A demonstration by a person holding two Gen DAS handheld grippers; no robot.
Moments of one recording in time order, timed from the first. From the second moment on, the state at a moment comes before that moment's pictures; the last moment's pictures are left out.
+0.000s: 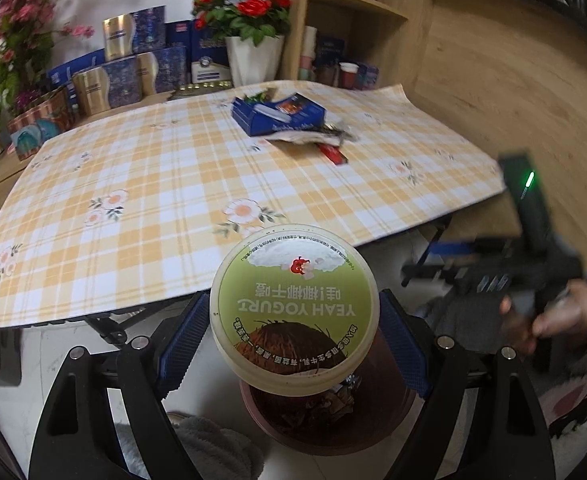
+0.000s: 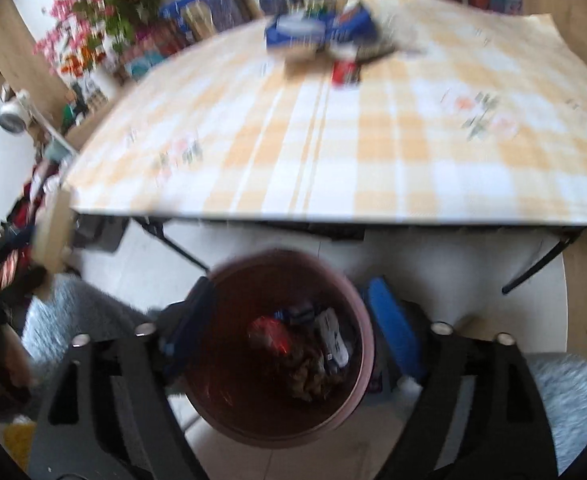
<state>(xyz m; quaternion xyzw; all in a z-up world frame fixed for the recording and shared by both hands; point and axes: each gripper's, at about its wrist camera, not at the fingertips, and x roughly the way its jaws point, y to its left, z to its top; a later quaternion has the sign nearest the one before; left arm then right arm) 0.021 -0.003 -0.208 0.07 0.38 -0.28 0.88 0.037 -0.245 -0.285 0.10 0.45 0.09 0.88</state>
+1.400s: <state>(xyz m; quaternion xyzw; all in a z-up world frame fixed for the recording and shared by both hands) 0.019 -0.036 -0.271 0.13 0.40 -0.29 0.86 0.014 -0.295 -0.243 0.02 0.31 -0.01 0.95</state>
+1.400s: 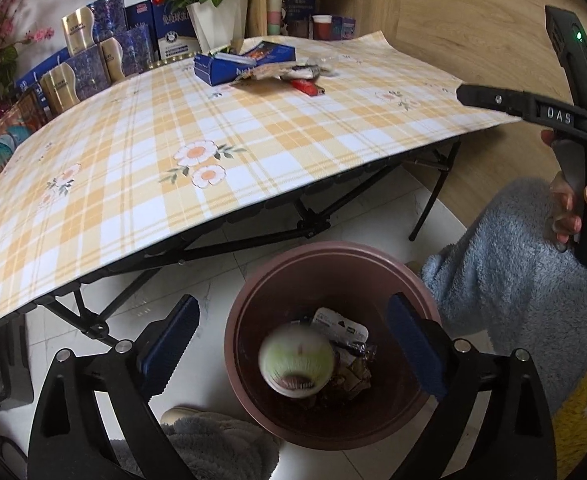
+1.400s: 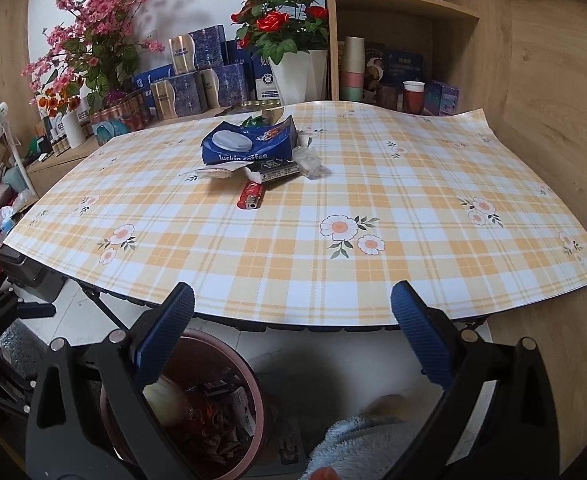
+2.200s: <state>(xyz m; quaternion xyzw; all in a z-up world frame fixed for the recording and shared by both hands) 0.066 0.038 -0.210 -0.03 0.35 -0.20 0.91 0.019 -0.297 -0.240 0.03 0.32 -0.01 0.95</state>
